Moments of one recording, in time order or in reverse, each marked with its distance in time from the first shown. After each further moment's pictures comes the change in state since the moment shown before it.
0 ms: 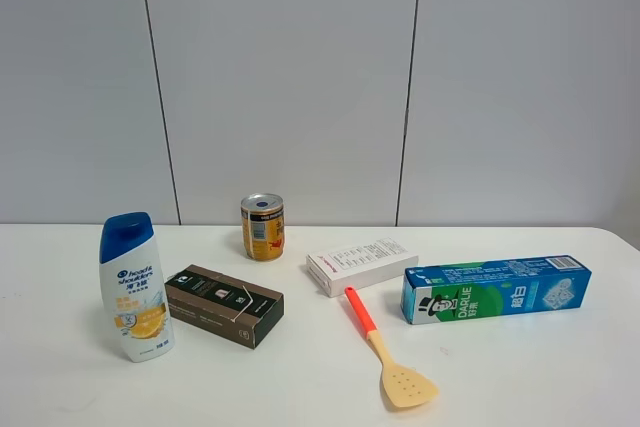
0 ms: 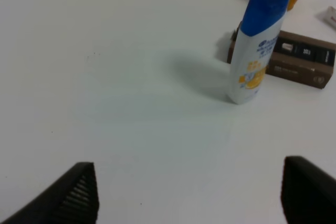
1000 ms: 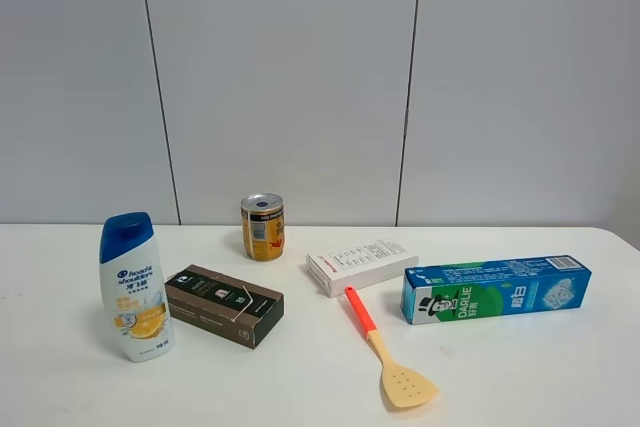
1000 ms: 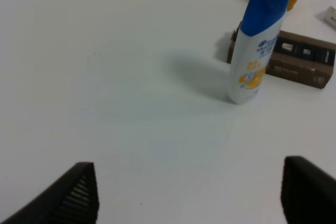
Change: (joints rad) left arm 0.000 0.000 0.000 0.000 0.000 0.000; right arm 0.000 0.000 0.000 0.000 0.000 0.000
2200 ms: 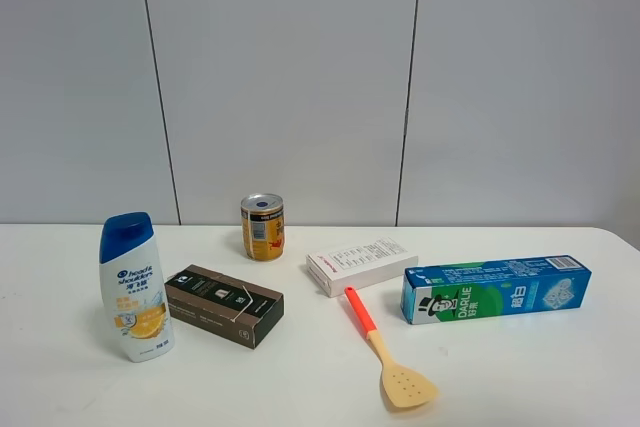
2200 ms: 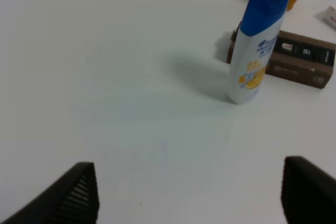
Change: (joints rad) left arm 0.000 0.000 0.000 0.000 0.000 0.000; right arm 0.000 0.460 -0.282 0.079 -0.234 -0.121
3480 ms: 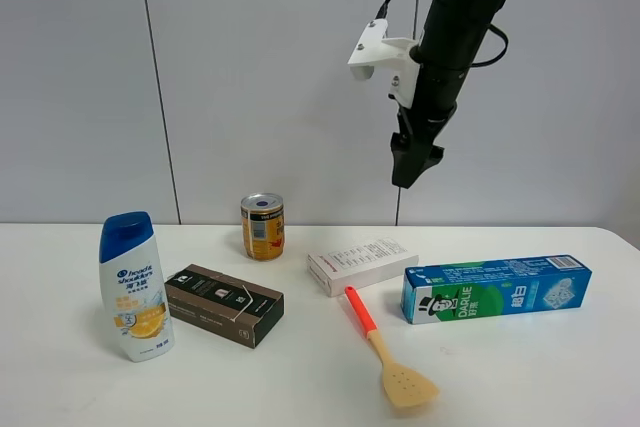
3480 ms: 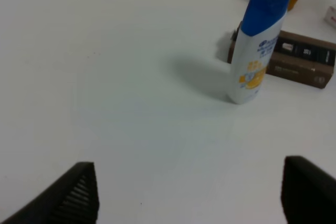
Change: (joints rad) left arm 0.000 0.000 0.000 0.000 0.000 0.000; right arm 0.422 1.614 -1.108 -0.246 0.139 -0.816
